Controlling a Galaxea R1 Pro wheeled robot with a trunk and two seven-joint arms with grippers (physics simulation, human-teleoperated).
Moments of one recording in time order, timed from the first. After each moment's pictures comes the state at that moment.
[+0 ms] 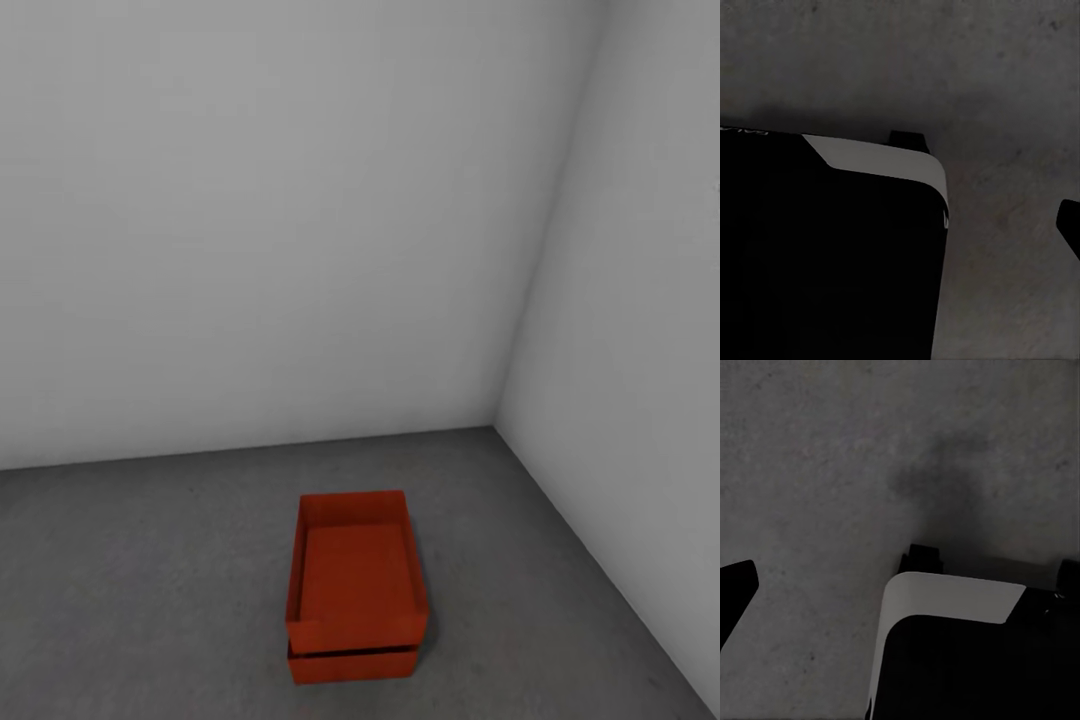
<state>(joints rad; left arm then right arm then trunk) -0.39 0.02 0.00 -0.01 0.13 0.08 0.12 -0.23 0.10 0.62 0.02 -0.49 -0.05 -0.18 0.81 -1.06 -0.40</state>
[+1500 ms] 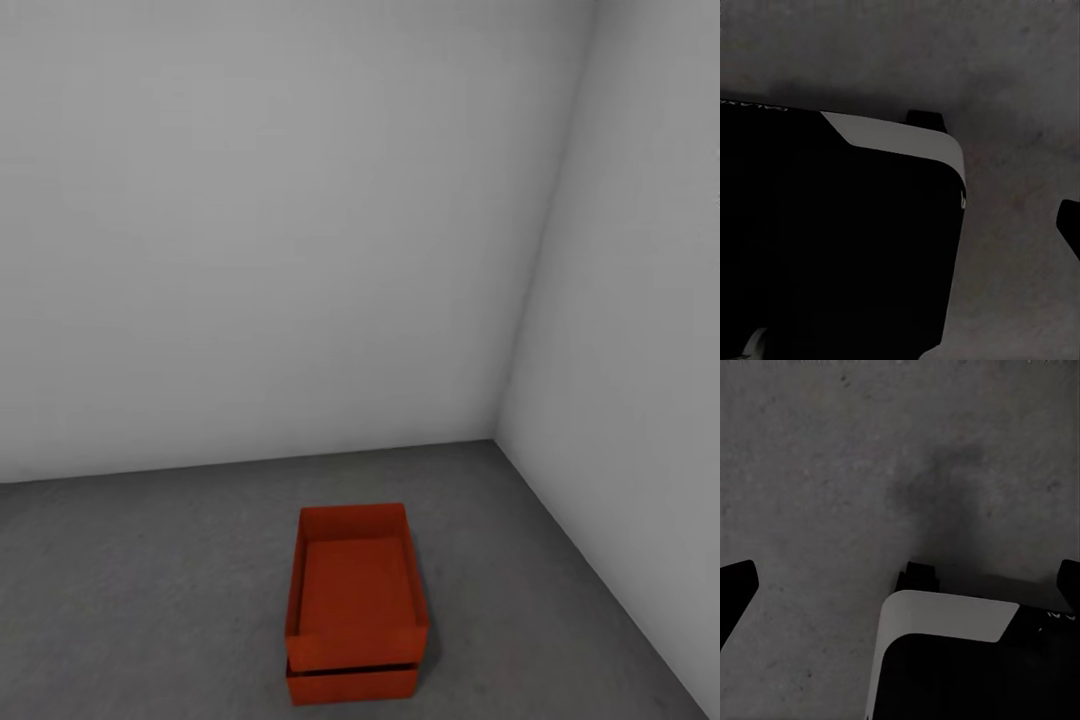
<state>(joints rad) -0.39 0.02 0.00 -0.01 0.13 0.08 0.12 -0.23 0.10 0.62 0.03 -0.50 0.05 -0.12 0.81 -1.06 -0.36</state>
